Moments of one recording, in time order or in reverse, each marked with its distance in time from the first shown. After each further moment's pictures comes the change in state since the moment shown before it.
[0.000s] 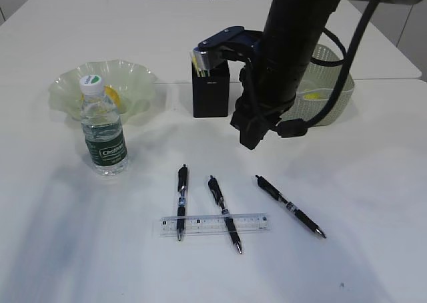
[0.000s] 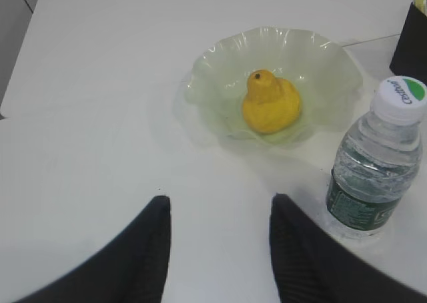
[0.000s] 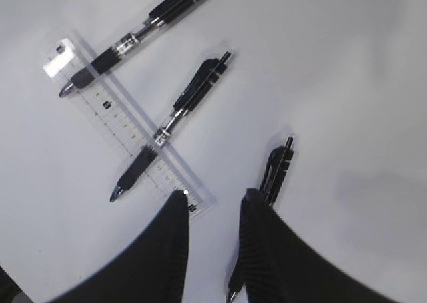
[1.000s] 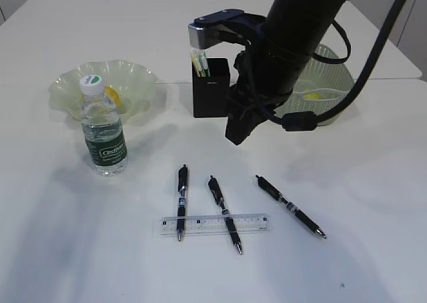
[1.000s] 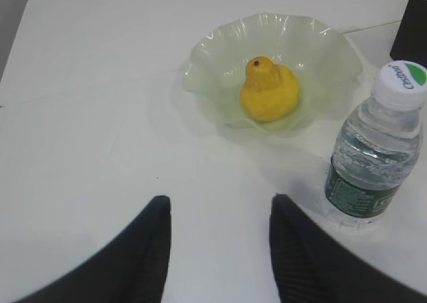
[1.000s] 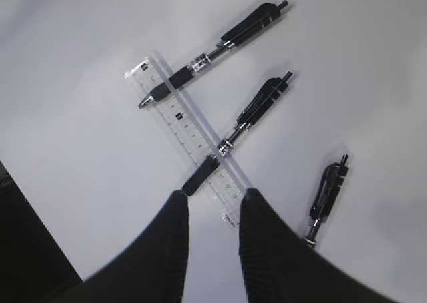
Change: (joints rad) left arm 0.000 0.000 0.000 0.000 0.028 0.000; right arm 0.002 -0.083 0.054 0.143 -0.004 -0.056
